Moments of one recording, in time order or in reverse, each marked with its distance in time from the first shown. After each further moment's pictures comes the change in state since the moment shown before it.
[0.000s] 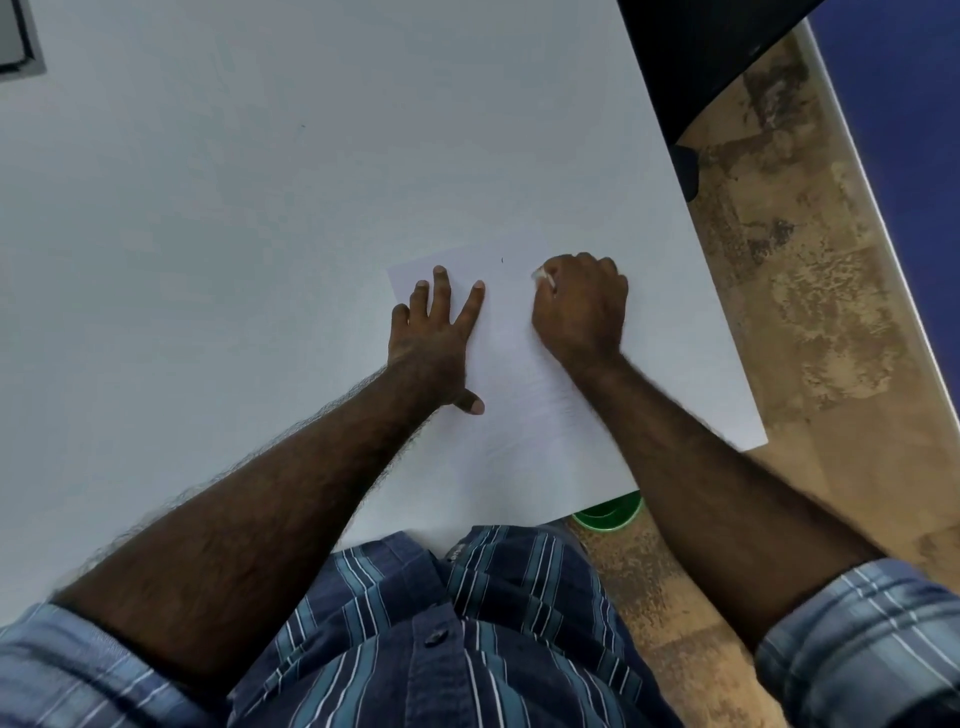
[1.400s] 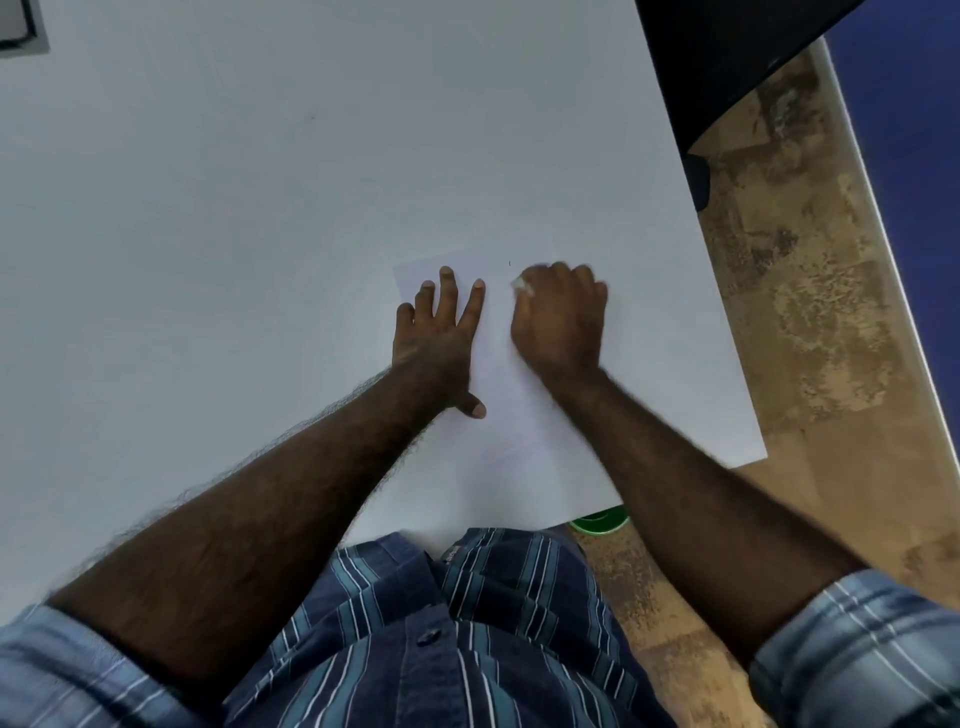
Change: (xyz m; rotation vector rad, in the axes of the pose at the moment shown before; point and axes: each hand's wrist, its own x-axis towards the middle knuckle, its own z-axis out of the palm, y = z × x) left_hand 0.003 -0.001 0.000 0.042 0.008 -0.003; right_hand -0.009 -0.021 0.014 -0.056 0.029 -0.128
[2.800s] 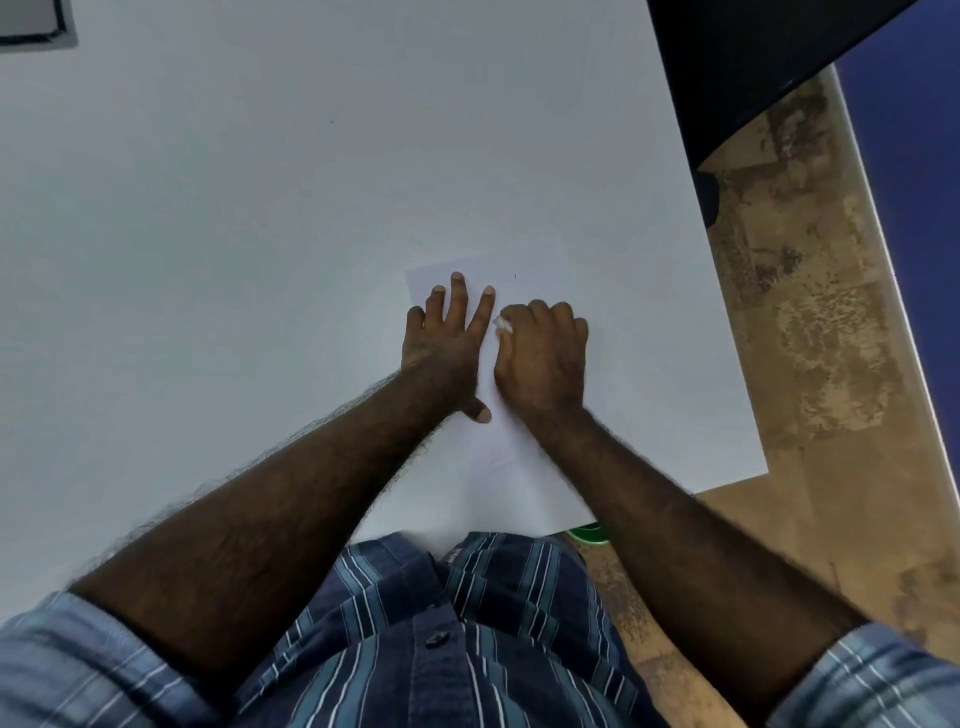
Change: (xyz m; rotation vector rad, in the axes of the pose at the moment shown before) left_hand -0.001 -0.001 0.000 -0.001 0.020 0.001; right_hand -0.034 -0.025 -0.002 0.032 -0.096 -0.046
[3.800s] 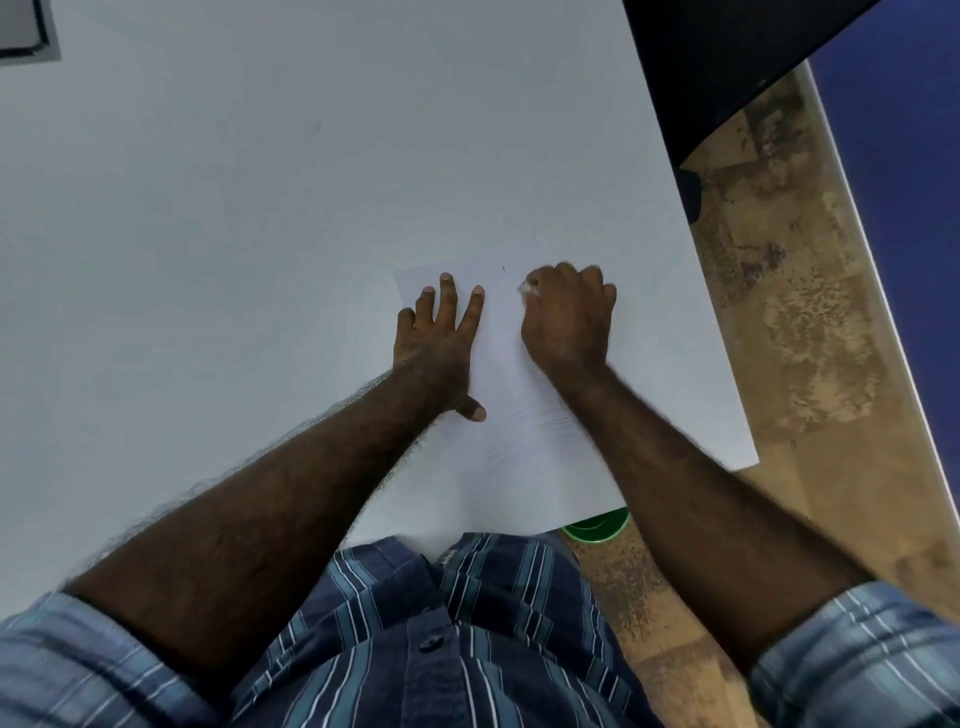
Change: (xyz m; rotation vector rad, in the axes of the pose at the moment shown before) left_hand 0.002 0.000 0.000 -0.020 -0.018 -0.004; right_hand 0.041 0.032 -0.012 -0.039 0.037 0.081
